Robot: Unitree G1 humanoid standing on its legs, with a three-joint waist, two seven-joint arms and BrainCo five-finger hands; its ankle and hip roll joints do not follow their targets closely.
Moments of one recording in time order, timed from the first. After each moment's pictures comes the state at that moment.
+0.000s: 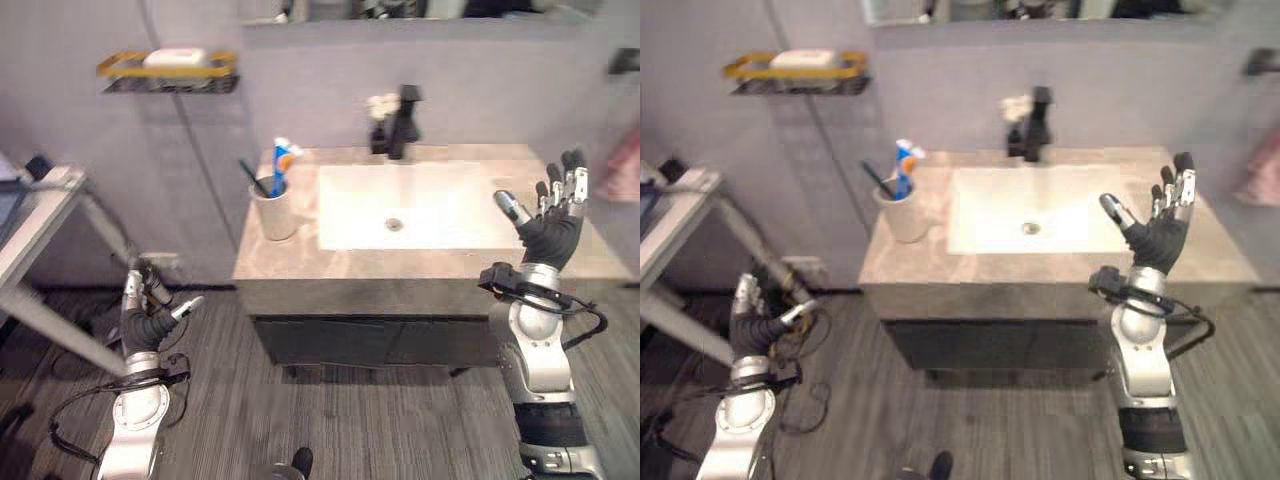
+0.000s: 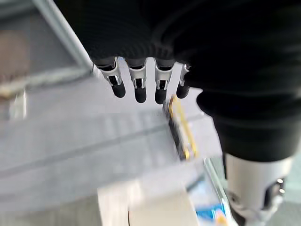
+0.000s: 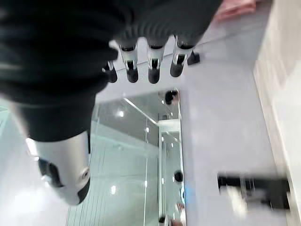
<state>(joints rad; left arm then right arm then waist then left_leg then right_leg) 0.18 0.32 0.10 -0.03 -0.11 -0.17 0.32 -0.19 -0.38 -0.09 -0.13 0.26 -0.18 -0.41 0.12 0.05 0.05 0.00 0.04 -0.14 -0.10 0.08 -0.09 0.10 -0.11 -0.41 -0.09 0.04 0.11</state>
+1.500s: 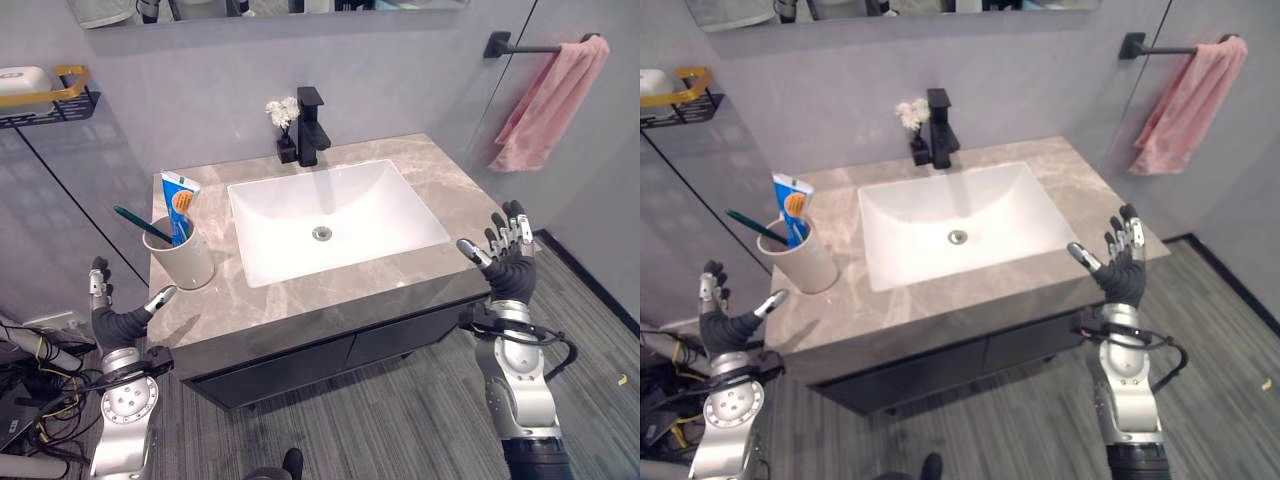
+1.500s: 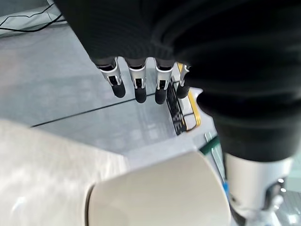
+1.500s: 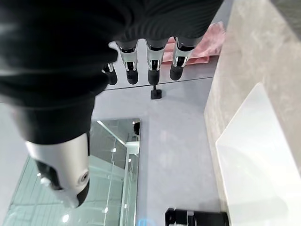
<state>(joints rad) 0.17 0.32 0.24 -0.07 -0.06 -0.14 0.42 -0.05 -0.26 -0.04 -0.14 0.28 -0.15 -0.23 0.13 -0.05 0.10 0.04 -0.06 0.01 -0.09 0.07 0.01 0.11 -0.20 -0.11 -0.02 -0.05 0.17</state>
